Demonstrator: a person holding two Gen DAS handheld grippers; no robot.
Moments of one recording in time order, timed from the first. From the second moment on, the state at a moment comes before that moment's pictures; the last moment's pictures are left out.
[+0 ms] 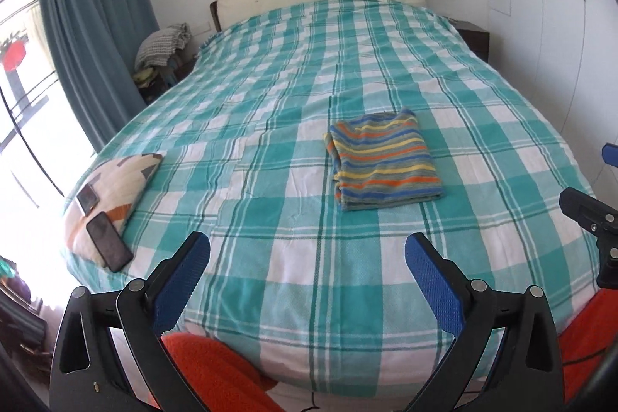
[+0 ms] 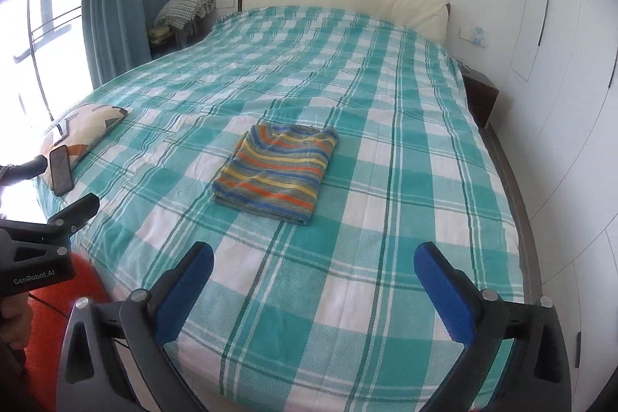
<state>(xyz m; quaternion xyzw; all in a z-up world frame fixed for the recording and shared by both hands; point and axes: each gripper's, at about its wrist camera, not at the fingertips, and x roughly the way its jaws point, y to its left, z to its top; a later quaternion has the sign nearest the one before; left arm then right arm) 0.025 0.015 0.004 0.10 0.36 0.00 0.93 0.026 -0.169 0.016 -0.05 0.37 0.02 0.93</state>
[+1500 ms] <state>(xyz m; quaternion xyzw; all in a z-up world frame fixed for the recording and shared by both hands) -0.081 0.002 0.039 0.07 0.36 -0.01 0.93 -0.120 -0.166 0.070 -0.01 0.35 -0.02 0.94</state>
